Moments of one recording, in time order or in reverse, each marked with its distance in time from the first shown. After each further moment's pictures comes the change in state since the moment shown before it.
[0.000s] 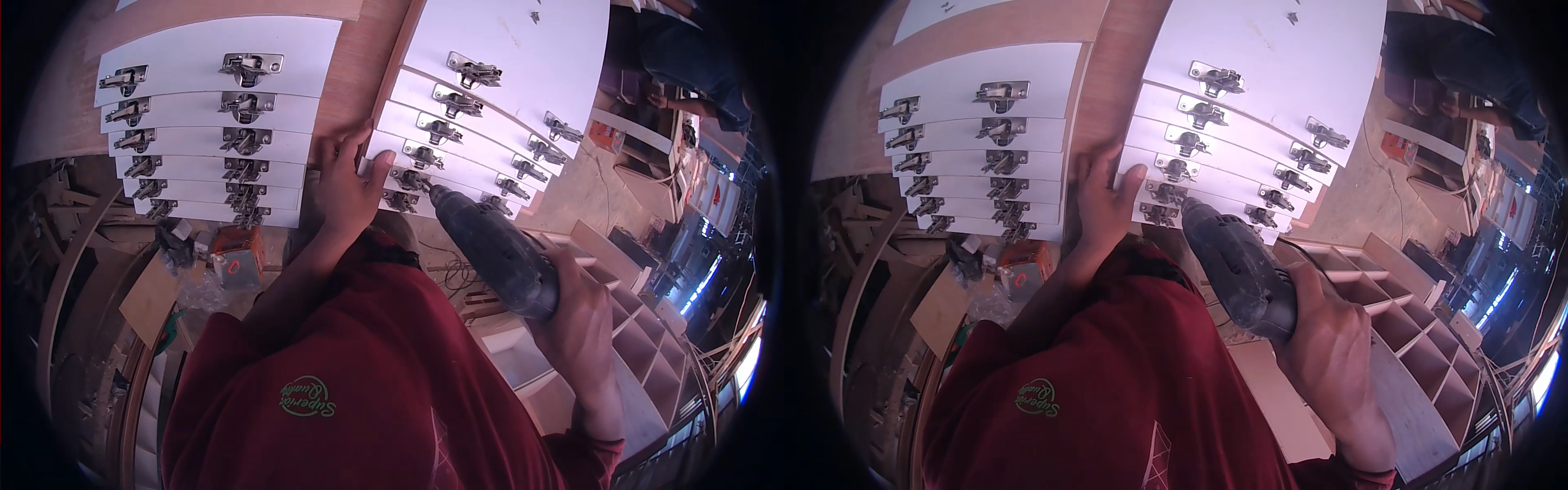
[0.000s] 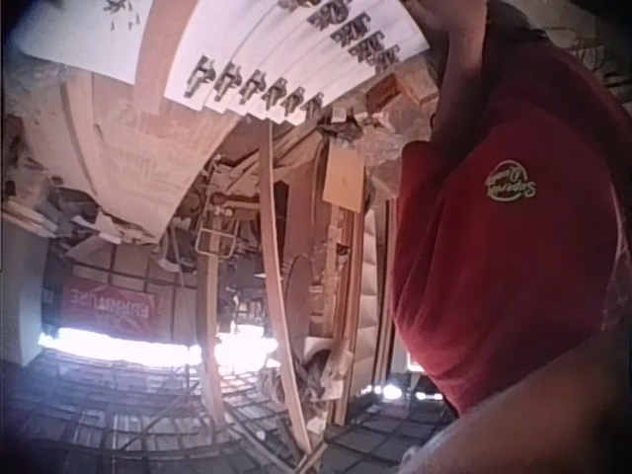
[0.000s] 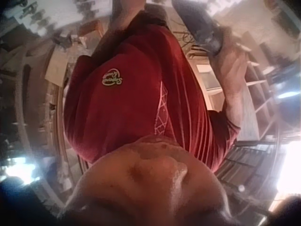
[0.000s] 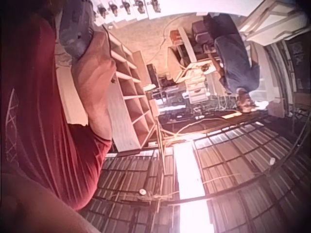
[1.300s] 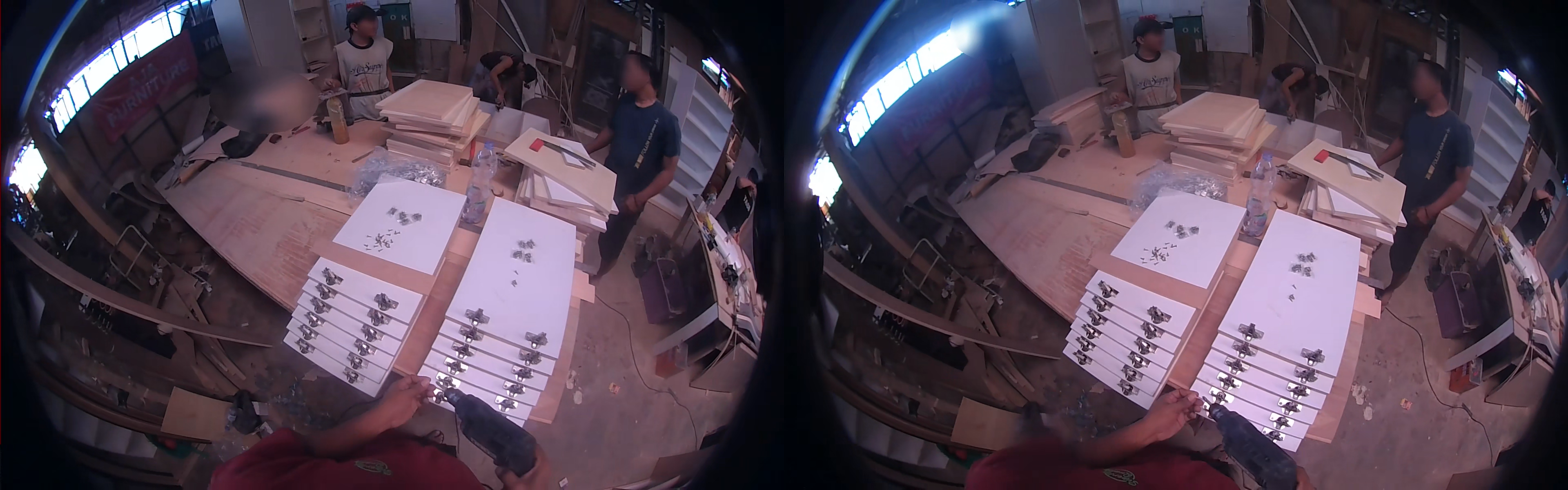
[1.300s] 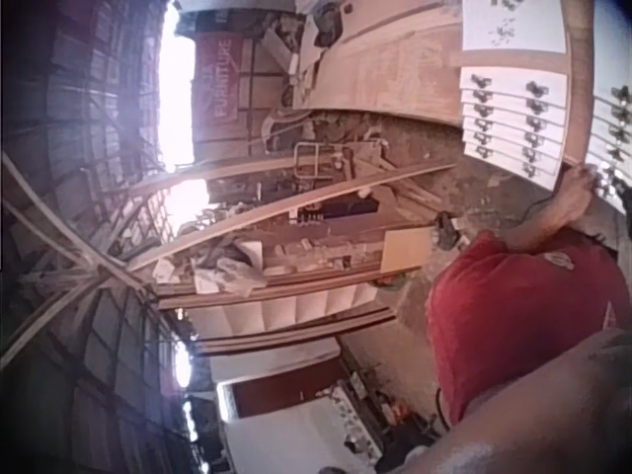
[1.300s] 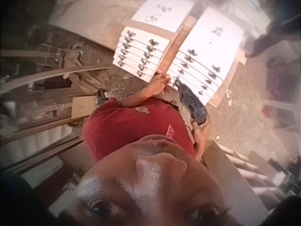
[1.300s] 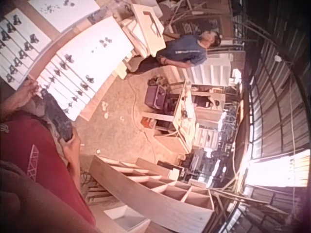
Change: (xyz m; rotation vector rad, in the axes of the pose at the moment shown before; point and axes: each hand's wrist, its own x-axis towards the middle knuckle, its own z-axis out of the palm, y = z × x) left_hand -0.071 0.046 -0.044 -1.144 -0.324 -0.485; right_hand -0.138 0.097 0.139 1.203 0.392 -0.110
